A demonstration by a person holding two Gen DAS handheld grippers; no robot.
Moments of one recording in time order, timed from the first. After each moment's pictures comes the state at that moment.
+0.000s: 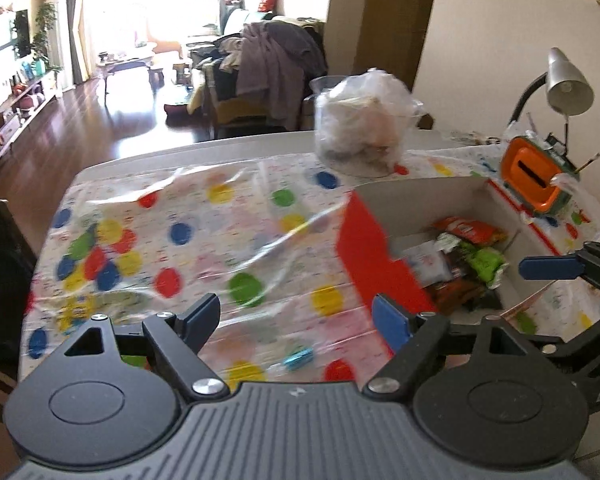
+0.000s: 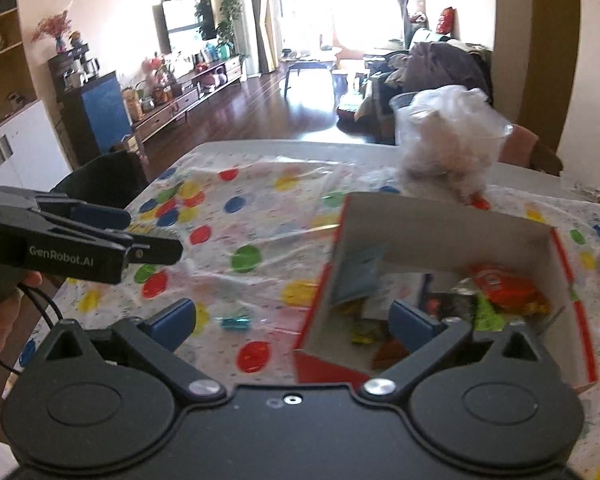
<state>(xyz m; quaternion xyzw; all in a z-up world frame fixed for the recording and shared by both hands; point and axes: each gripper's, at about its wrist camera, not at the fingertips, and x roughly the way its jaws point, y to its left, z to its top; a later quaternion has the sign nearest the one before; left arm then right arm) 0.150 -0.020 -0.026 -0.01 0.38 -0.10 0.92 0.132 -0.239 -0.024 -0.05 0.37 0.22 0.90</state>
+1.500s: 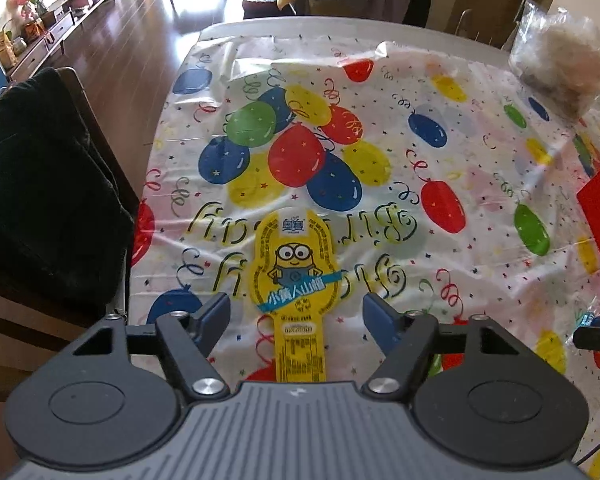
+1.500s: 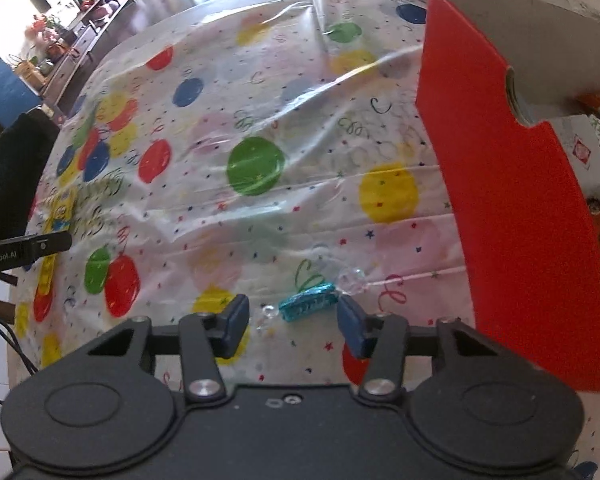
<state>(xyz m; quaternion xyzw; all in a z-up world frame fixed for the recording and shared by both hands) 0.257 0.190 -0.163 -0.04 0.52 -0.01 0.85 0.227 -0.117 -0.152 0.06 0.56 0.08 0.82</state>
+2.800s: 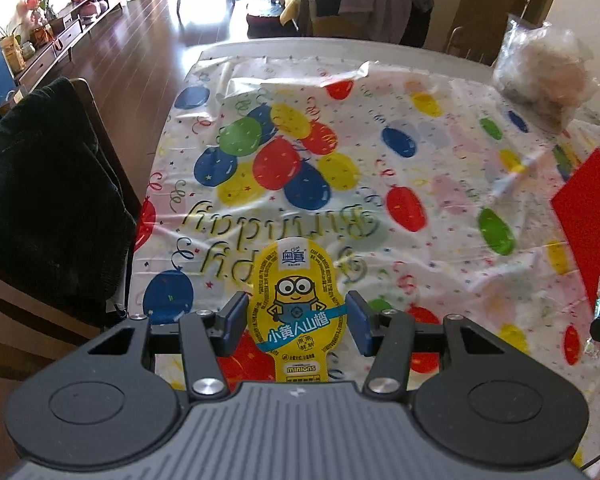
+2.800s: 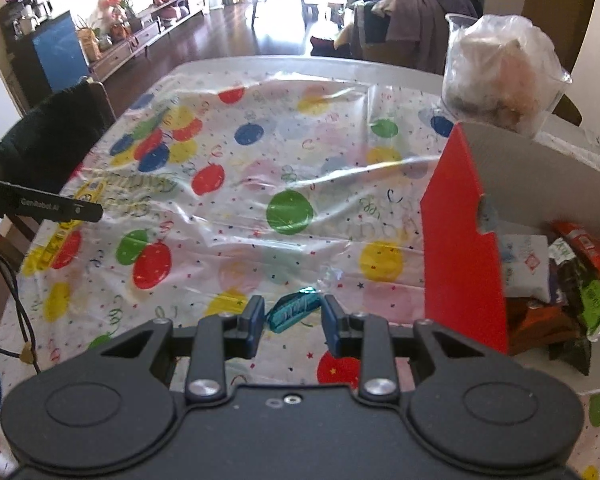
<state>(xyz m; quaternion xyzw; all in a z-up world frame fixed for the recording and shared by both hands) 0.220 0.169 -0.130 -0.05 0.49 -0.01 0.87 0.179 -0.109 -0.095 -0.07 0.46 0.15 0.87</state>
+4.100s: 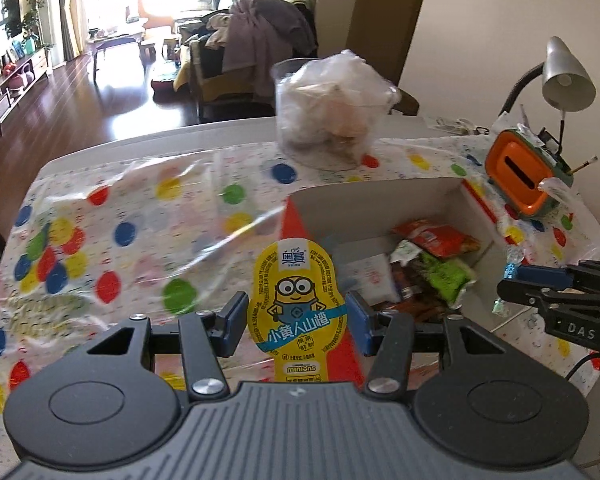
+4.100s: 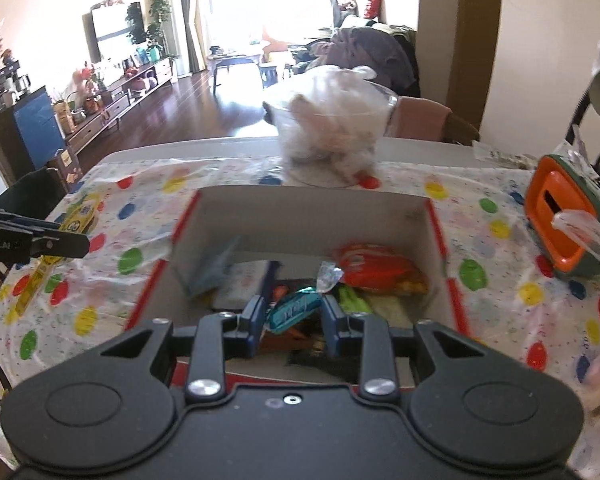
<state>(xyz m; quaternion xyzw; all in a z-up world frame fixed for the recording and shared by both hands) 0.189 -0.111 -0.010 -0.03 0.42 -0.11 0.90 0.162 -0.359 -0.022 -0.03 0.38 0.12 0.92</state>
